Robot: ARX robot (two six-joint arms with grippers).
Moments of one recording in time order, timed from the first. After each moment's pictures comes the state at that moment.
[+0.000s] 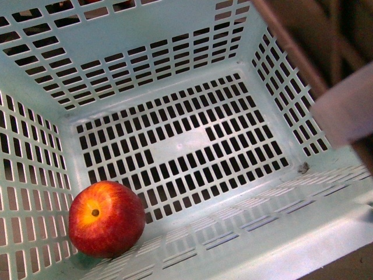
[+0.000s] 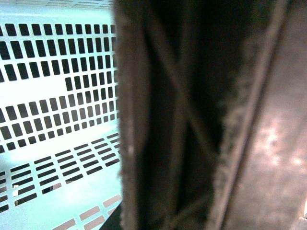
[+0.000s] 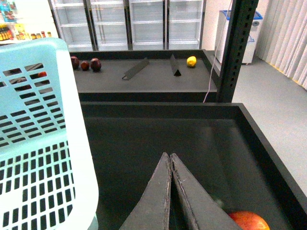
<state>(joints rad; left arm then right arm) -0.63 1.41 1.18 -0.44 0.17 -0.98 0.00 0.19 0.02 0.19 0.00 0.00</state>
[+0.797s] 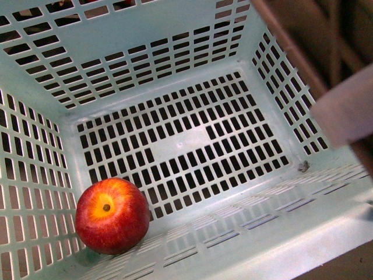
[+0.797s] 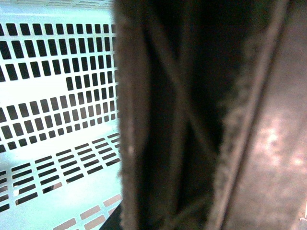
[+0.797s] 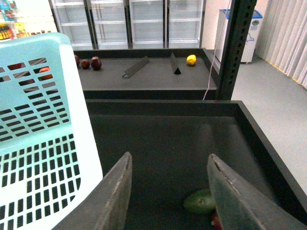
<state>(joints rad) -0.63 1.41 1.18 -0.44 0.17 -0.98 0.00 0.01 0.02 0.00 0.00 0.00</state>
